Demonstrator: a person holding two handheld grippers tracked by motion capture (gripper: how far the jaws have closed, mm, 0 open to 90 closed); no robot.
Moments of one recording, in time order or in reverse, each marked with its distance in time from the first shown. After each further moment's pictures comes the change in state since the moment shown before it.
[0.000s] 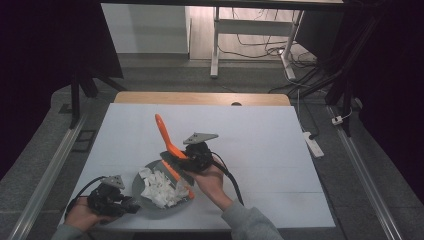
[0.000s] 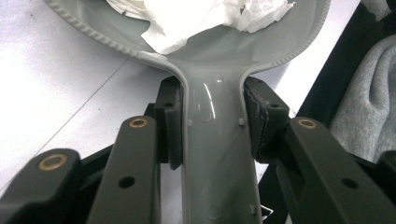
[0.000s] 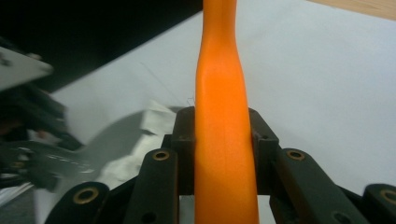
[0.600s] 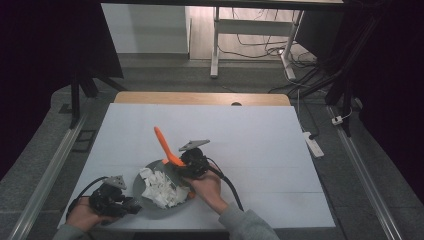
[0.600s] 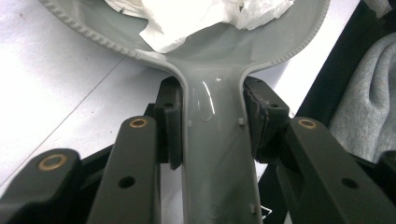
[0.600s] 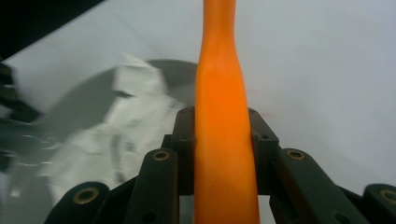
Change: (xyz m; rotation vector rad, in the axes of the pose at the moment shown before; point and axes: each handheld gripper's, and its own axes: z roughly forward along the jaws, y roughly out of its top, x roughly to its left) left arm -0.003 0.002 0.003 0.014 -0.001 0.001; right arm 0.009 -0.021 0.029 0.131 0.000 0.032
